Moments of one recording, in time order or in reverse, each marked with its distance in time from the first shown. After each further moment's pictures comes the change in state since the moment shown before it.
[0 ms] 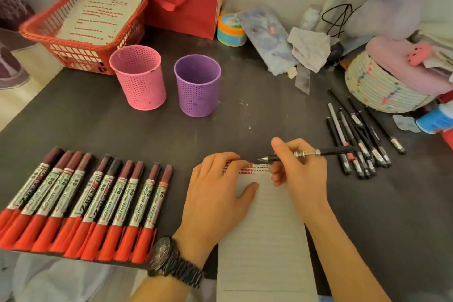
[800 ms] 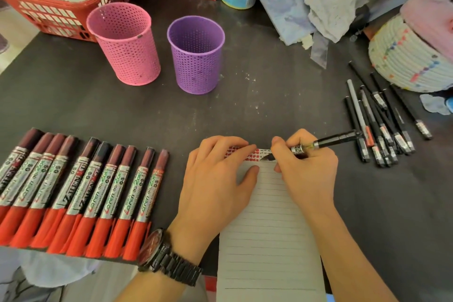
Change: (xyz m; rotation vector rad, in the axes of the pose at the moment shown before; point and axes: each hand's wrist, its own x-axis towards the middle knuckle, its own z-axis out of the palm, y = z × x) left_hand 0.006 -0.001 -0.001 -0.008 -0.023 -0.049; right_hand 0.000 0.025 0.012 -0.322 0.122 -0.114
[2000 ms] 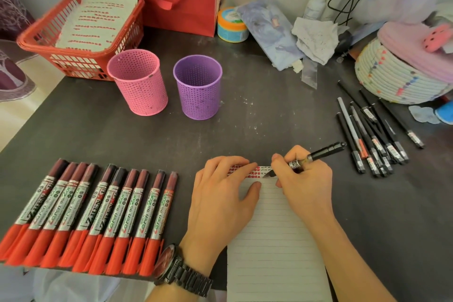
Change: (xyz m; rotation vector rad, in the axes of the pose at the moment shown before) left_hand 0.000 -0.002 0.000 -0.001 -0.027 0.006; right_hand 0.000 -0.002 -0.003 0.031 -0.029 -0.007
